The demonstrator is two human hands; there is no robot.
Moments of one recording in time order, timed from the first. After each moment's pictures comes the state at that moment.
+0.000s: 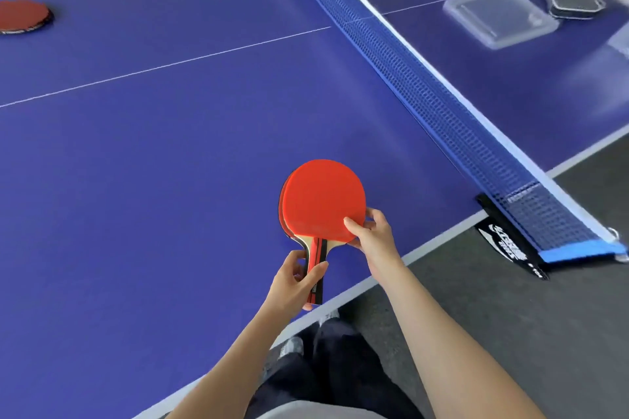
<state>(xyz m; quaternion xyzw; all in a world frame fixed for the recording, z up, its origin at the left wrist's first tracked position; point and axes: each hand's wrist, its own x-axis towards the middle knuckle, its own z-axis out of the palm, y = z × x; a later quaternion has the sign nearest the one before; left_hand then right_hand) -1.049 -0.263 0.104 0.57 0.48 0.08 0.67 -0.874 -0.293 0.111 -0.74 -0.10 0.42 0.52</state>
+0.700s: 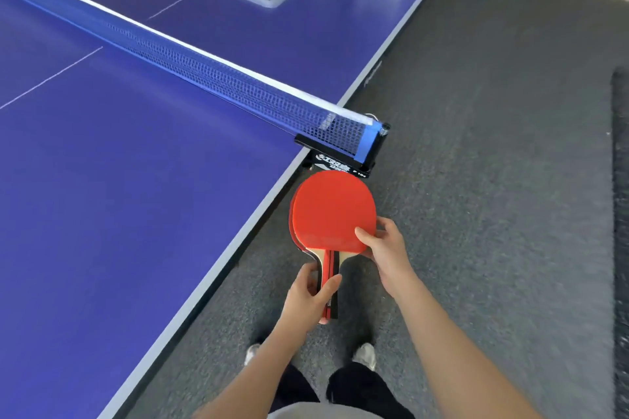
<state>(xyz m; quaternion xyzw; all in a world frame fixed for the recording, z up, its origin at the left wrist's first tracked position) -0.918 -0.500 0.095 0.70 0.31 -0.09 0.64 -0.783 -0.613 0.115 -0.70 0.12 0.27 0.65</state>
